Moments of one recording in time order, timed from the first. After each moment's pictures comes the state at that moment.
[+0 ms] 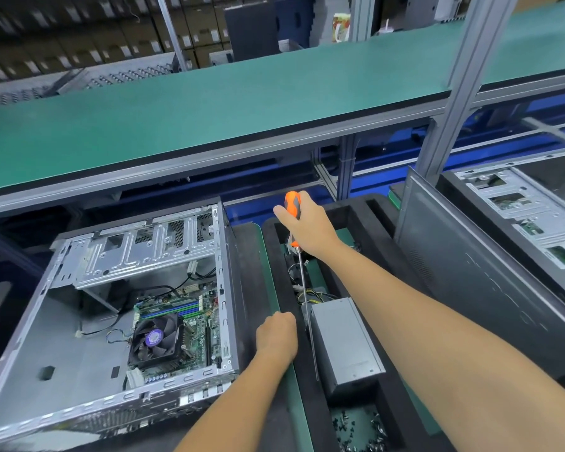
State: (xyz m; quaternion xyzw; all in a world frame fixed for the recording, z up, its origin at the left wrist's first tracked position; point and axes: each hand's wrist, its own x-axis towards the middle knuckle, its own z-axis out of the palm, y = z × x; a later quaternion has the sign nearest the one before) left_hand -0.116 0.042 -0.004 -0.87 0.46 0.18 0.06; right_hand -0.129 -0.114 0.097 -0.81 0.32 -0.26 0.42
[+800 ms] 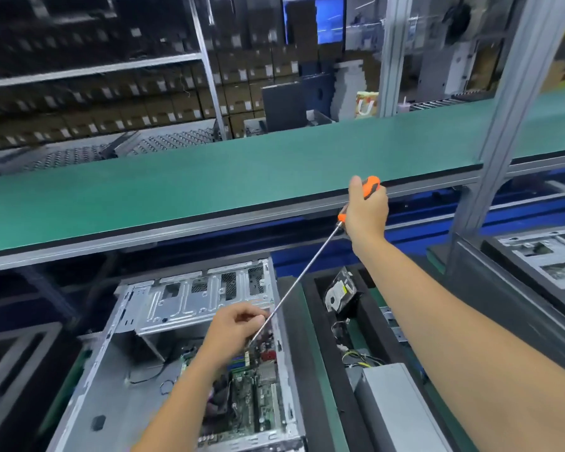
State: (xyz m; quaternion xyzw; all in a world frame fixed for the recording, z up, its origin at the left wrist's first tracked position) left_hand 0.038 0.110 0.106 -0.75 0.32 0.29 -0.51; right_hand -0.076 -0.126 0.217 -0.54 0.41 -0.53 0.52
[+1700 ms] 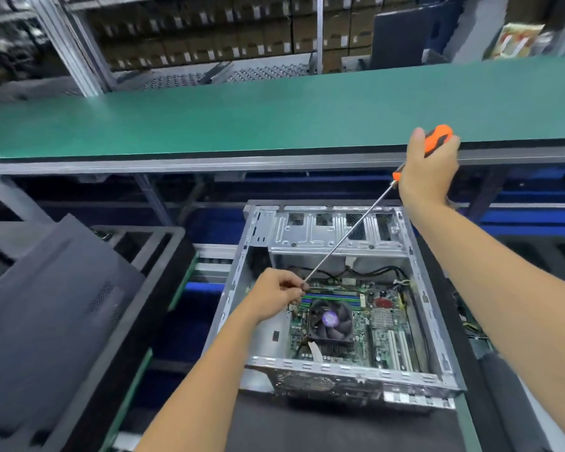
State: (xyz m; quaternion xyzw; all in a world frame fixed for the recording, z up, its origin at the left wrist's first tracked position) left_hand 0.135 0.259 0.068 -0.79 0.30 0.30 -0.45; right_hand 0.064 0.008 0.195 -0.61 0.33 -0.56 0.46
